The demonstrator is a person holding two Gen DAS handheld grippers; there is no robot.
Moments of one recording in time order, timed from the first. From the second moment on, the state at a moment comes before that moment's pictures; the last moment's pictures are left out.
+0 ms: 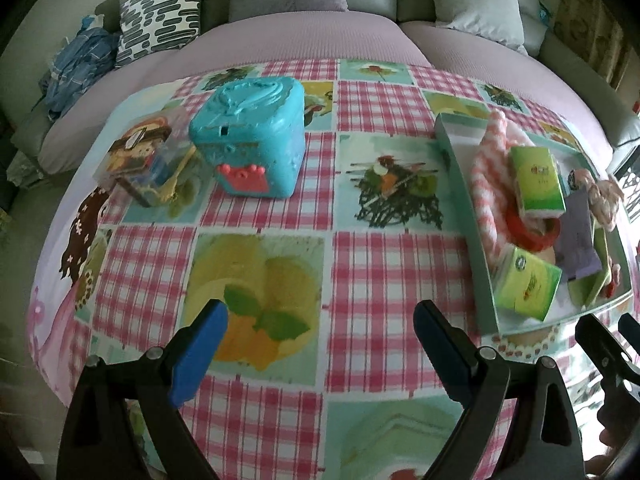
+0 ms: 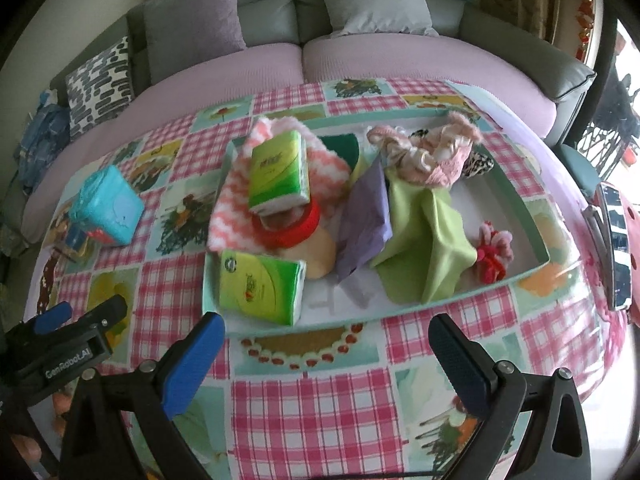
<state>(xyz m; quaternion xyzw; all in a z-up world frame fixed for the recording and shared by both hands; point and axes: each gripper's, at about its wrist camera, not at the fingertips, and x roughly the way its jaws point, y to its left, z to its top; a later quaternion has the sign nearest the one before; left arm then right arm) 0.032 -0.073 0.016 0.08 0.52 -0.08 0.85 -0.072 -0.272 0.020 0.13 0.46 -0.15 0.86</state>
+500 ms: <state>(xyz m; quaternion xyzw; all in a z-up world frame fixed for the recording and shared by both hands) 0.026 -0.062 0.013 0.08 0.52 -0.06 0.85 -0.070 -0.271 0.011 0.12 0.47 -0.16 0.86</state>
